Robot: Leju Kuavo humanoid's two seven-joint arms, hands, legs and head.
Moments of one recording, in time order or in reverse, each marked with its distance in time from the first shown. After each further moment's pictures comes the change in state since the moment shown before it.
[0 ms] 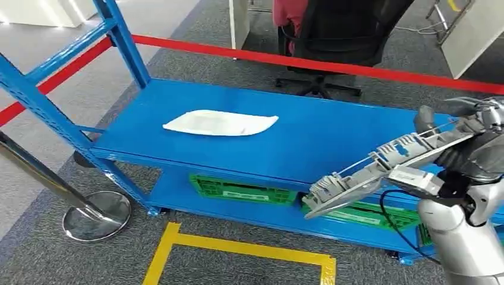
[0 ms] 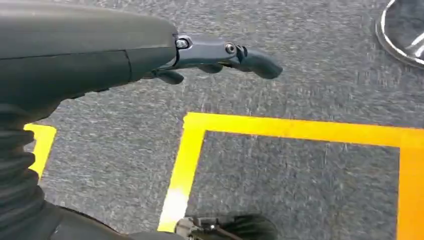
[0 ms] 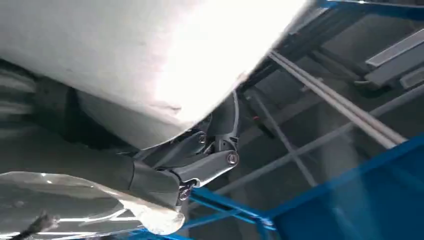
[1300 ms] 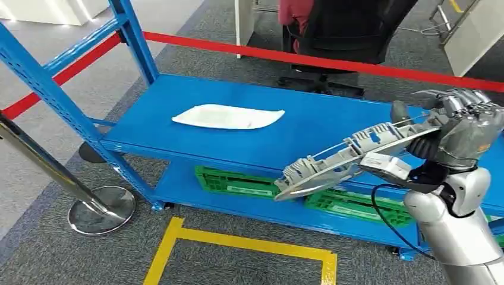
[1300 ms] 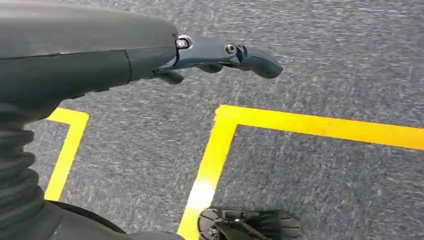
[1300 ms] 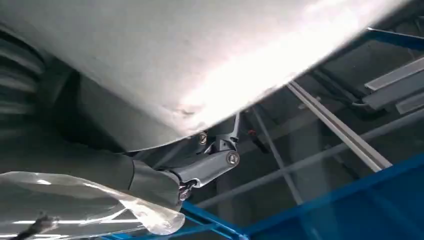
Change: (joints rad) left arm -0.012 -0.014 0.017 0.005 0.018 -0.013 0.098; right arm -0.074 -0.024 0.096 0.073 0.117 0.046 0.144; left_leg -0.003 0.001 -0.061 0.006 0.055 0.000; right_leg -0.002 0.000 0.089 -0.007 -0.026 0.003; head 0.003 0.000
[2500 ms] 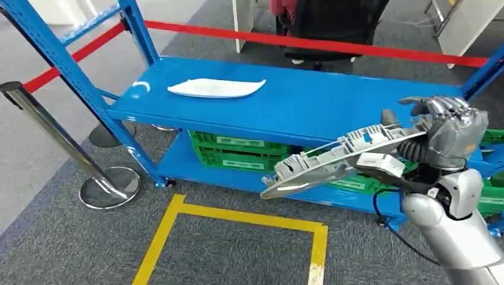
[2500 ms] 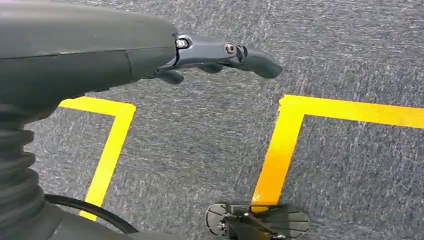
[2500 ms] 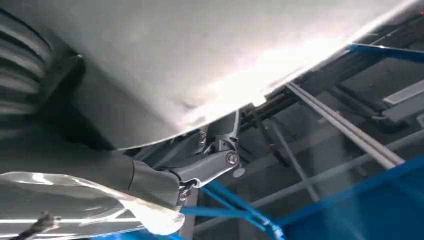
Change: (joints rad) left arm 0.003 0.000 0.010 0.000 -0.001 -0.001 0.003; right arm 0.028 -0.029 0.032 0.027 -0.031 0.038 0.018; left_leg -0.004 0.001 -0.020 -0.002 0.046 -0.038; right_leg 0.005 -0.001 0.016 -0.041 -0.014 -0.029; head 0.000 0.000
